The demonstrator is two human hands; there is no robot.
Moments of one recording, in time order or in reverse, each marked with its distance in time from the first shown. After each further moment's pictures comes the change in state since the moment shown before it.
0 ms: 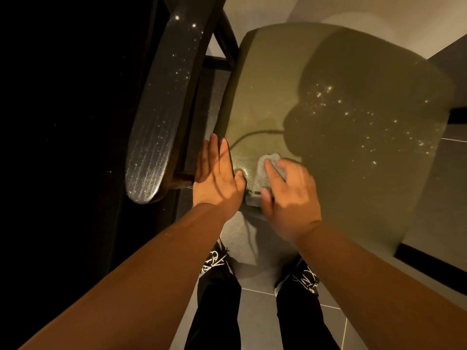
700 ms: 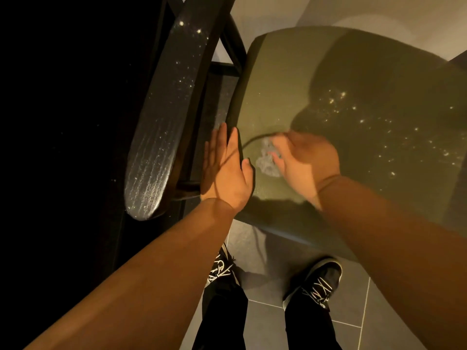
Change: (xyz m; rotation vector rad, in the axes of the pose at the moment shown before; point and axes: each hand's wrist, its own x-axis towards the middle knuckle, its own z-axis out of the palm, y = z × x) left_hand 0.036 0.011 -0.015 -0.093 0.102 0.044; right_hand 0.100 0.032 -0.005 -0.121 0.006 -0.232
